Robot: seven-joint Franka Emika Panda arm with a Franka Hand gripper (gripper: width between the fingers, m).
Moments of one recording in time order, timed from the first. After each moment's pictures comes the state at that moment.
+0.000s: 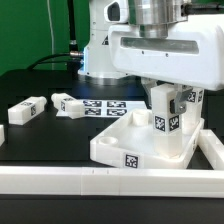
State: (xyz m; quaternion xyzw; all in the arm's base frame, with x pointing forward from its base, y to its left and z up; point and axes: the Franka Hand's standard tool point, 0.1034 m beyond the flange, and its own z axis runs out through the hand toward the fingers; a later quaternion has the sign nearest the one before) arm 0.614 0.045 0.099 -0.89 0.45 0.02 0.06
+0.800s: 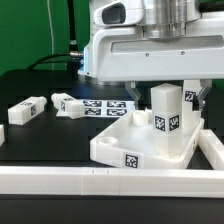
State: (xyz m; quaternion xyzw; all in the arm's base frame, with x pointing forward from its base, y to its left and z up) arm 0.613 0.048 0.099 -0.99 0.12 0.00 0.06
